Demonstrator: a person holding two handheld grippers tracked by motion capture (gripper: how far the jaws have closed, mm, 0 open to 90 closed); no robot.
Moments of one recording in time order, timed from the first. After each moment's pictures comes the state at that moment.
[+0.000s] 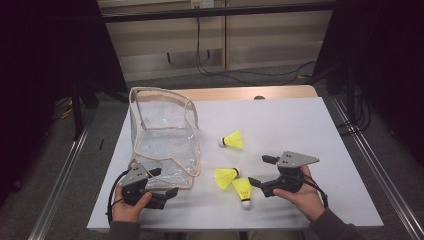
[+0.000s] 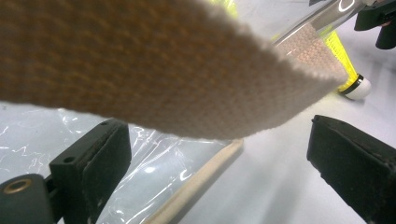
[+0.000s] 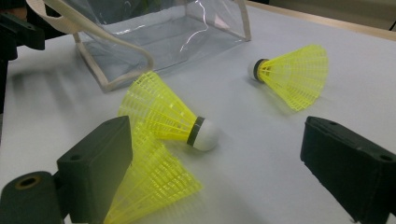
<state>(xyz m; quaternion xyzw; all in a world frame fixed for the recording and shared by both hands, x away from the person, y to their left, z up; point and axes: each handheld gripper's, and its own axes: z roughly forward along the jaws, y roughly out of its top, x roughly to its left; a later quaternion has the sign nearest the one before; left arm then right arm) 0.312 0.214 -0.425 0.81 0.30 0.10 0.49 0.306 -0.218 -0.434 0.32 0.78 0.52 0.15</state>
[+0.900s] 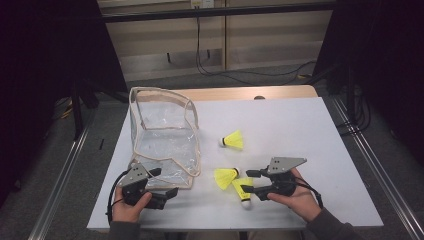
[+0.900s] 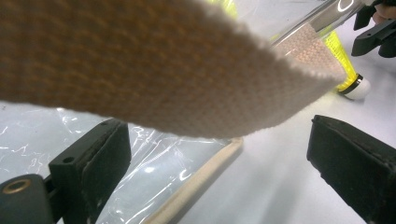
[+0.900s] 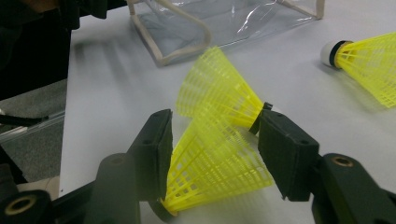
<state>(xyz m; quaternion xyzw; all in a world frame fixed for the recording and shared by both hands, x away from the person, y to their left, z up) 0.312 0.215 -0.425 0.81 0.30 0.11 0.49 0.302 -0.201 -0.440 0.26 0.82 0.51 0.07</state>
